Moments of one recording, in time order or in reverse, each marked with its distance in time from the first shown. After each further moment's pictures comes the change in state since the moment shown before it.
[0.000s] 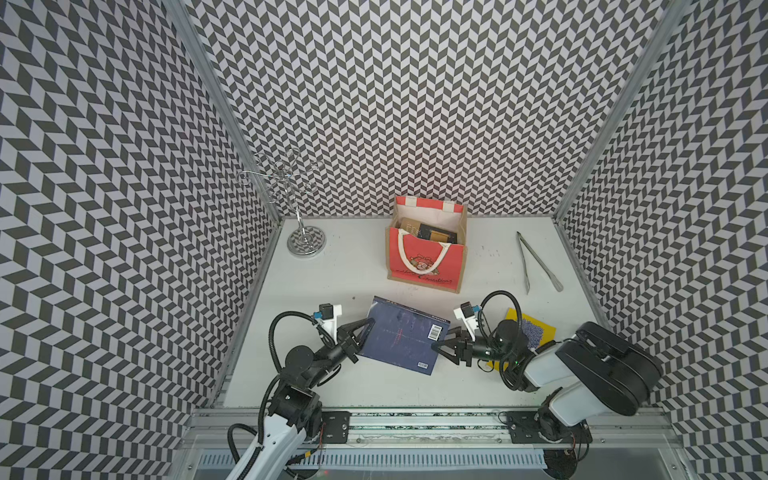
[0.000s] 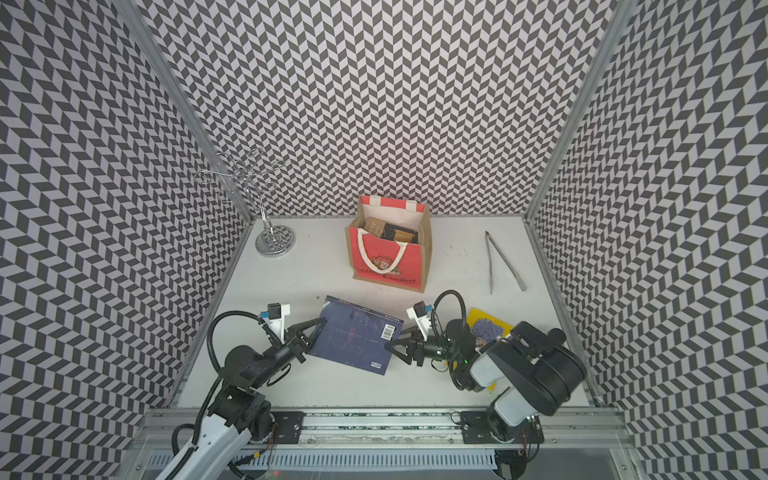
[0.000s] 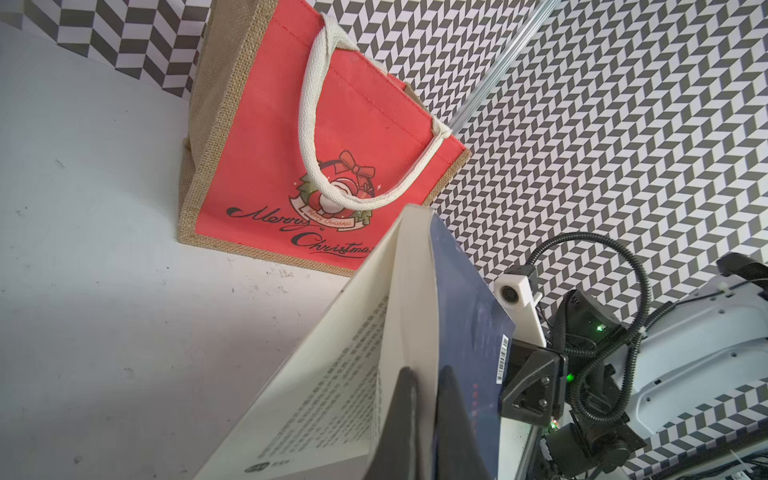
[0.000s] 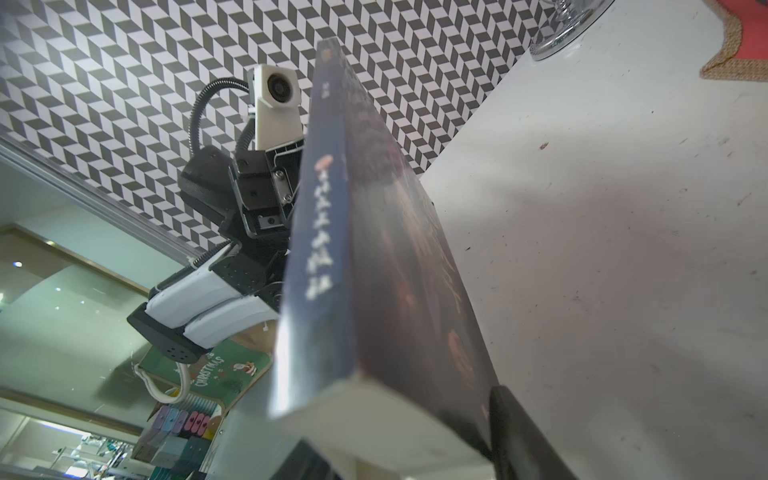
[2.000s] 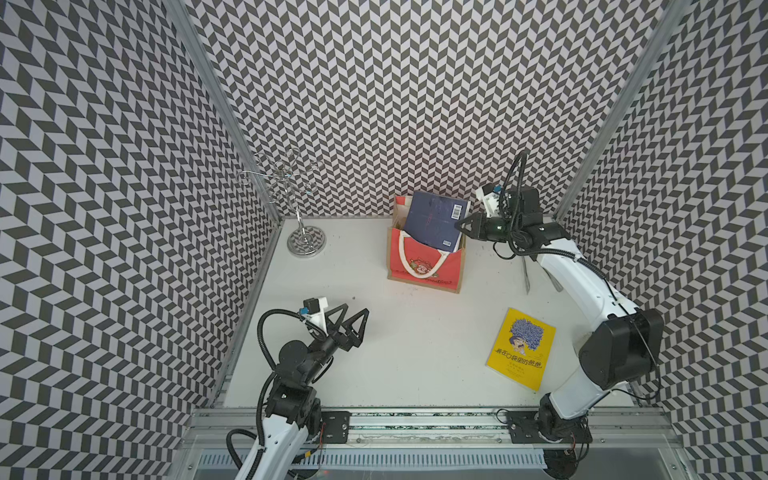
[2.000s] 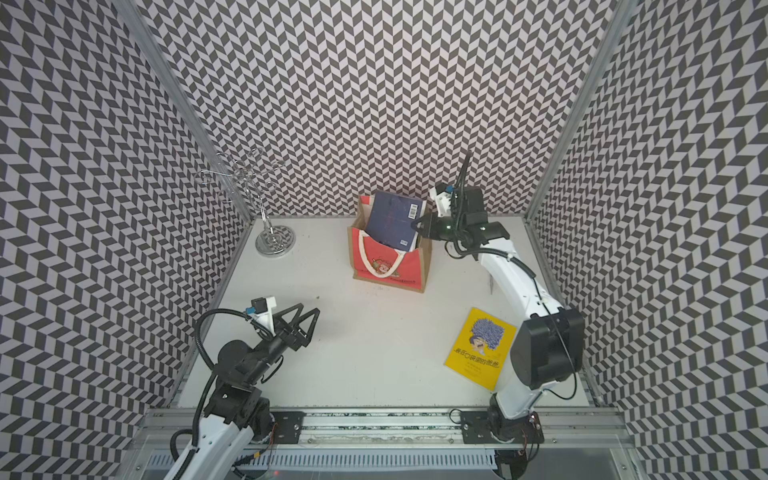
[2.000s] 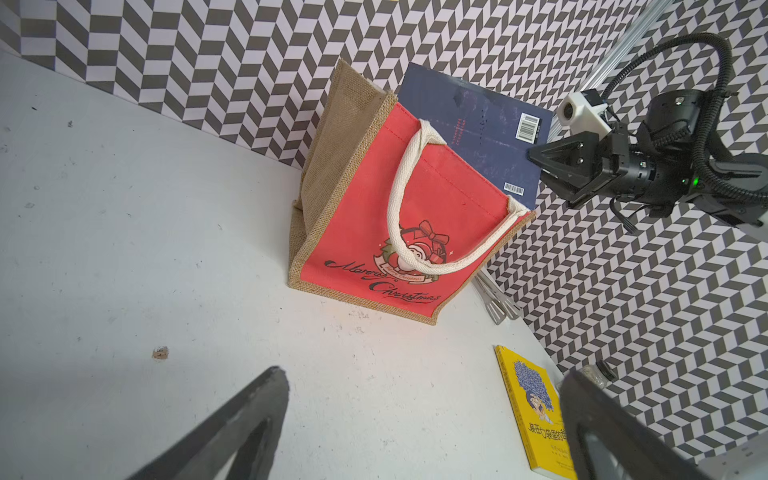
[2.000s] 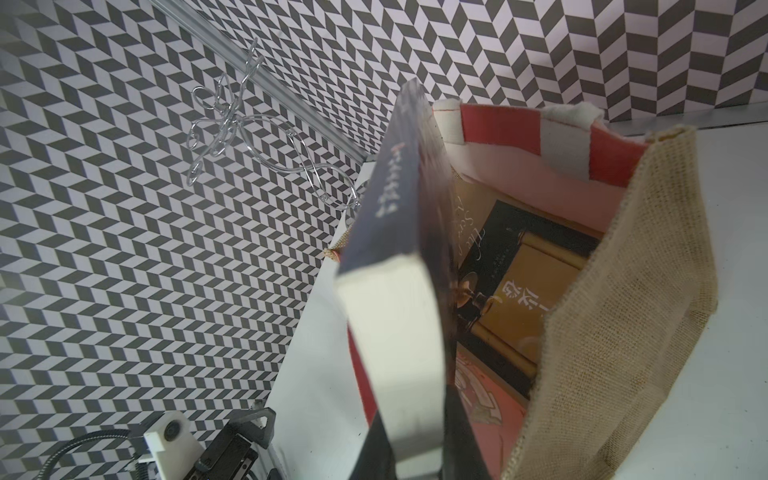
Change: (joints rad) left arm 0.138 0.018 0.054 -0.066 -0.070 0.084; right arm -0.407 0.061 1.421 -1.819 0.135 -0.306
